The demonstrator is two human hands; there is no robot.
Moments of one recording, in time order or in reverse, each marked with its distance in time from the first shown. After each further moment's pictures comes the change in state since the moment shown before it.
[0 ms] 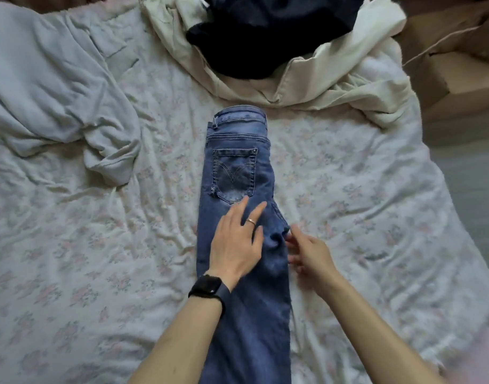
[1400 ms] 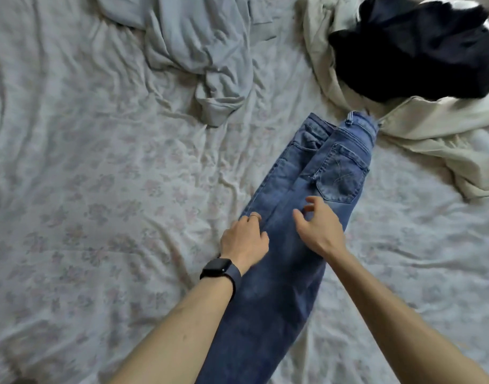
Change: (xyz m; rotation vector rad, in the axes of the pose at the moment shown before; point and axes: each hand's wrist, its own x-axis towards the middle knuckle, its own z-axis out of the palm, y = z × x) left_hand -0.092 -0.011 -0.020 -0.170 -0.098 -0.616; right_hand -0.003 -0.018 0.057 -1.170 -0.043 -0.702
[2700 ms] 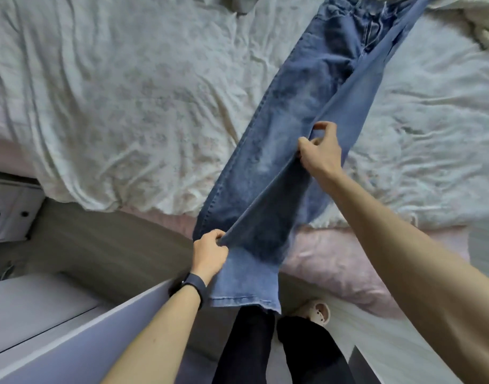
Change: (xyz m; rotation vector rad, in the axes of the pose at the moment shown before) left_hand -0.362 -0.169 0.143 -0.319 0.028 -0.415; right_hand -0.255 0.033 0.047 0.542 0.056 0.071
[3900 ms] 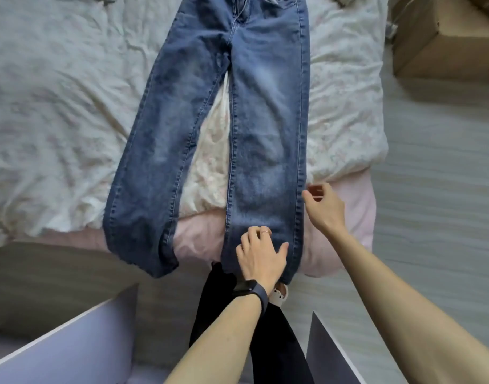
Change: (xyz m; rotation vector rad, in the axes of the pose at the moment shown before) left_hand -0.085 0.126 0.259 0.340 0.077 0.463; right_hand -0.065 0.209 -0.189 -0.211 0.146 0.194
